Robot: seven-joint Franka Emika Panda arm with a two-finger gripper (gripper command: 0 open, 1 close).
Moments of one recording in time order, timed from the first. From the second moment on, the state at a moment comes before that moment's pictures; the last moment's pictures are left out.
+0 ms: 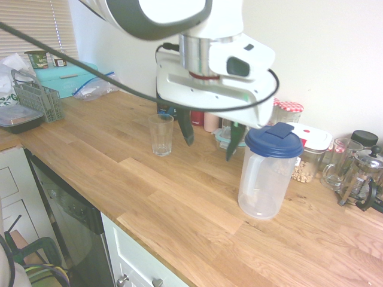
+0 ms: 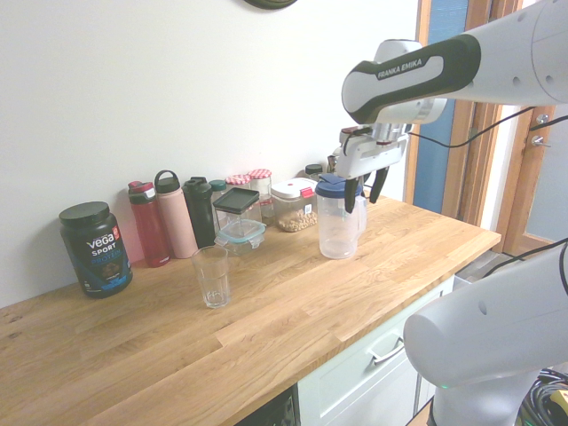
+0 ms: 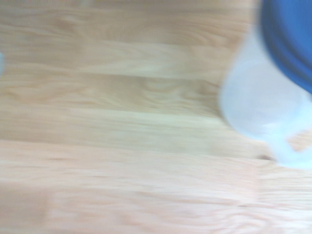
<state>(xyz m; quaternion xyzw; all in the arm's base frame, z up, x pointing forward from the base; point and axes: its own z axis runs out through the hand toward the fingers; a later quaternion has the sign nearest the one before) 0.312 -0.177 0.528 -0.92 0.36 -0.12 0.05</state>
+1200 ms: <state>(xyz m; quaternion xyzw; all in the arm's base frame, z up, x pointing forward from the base) 0.383 -0.235 0.451 -0.89 0.39 -0.21 0.09</state>
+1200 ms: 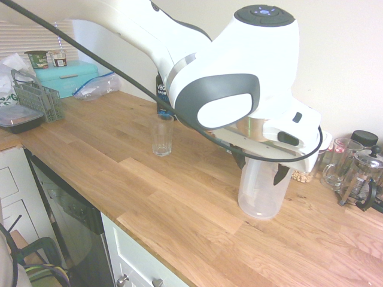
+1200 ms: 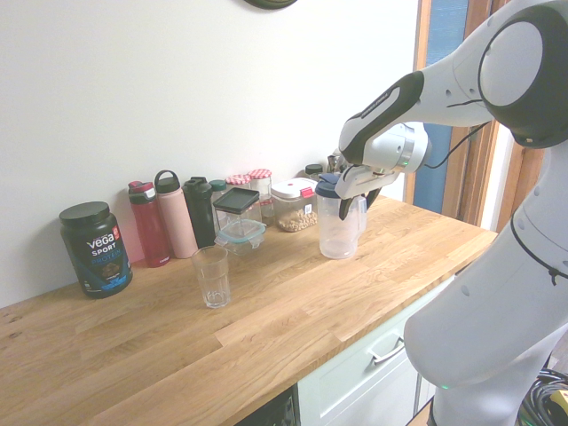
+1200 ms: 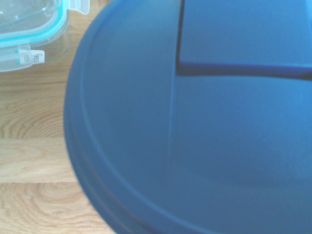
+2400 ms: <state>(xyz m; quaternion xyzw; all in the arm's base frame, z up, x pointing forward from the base) 0.387 -0.227 0.453 -0.91 0.37 -0.20 0.07</state>
